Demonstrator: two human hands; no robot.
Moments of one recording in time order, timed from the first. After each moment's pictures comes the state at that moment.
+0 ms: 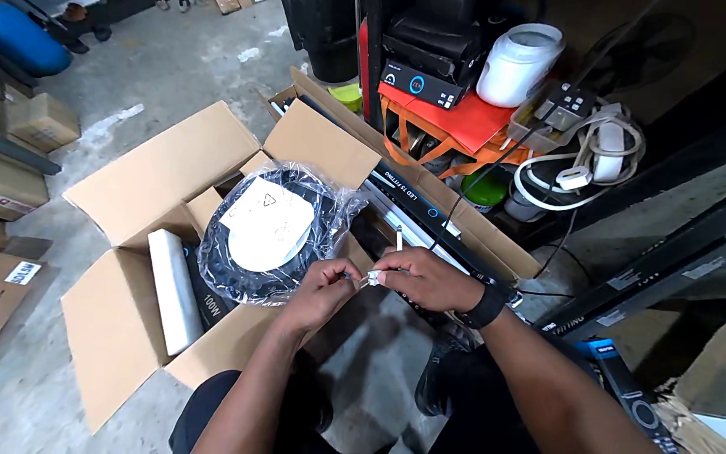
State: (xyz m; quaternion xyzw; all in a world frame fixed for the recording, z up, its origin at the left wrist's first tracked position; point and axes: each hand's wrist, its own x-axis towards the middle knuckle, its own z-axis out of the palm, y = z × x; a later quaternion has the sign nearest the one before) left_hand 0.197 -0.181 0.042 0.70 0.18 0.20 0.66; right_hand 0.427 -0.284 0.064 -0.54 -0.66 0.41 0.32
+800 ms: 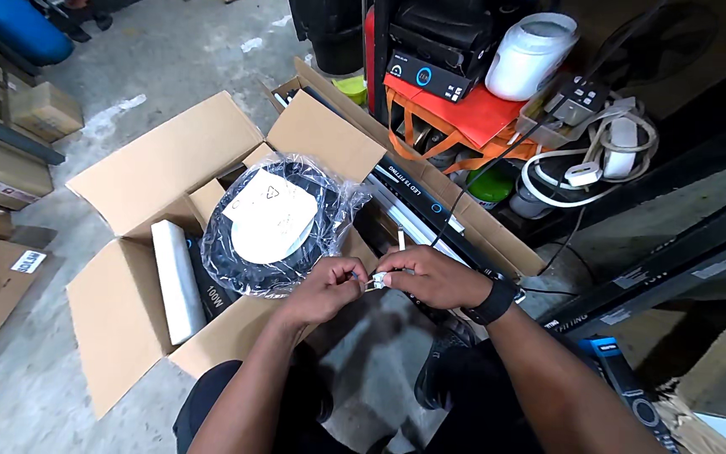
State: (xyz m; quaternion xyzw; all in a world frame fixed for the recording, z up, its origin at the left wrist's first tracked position) left_hand 0.196 -0.178 0.046 0.74 0.14 0.15 0.64; right_hand 0.430 -0.285 0.062 -0.52 -0.68 0.43 0.29
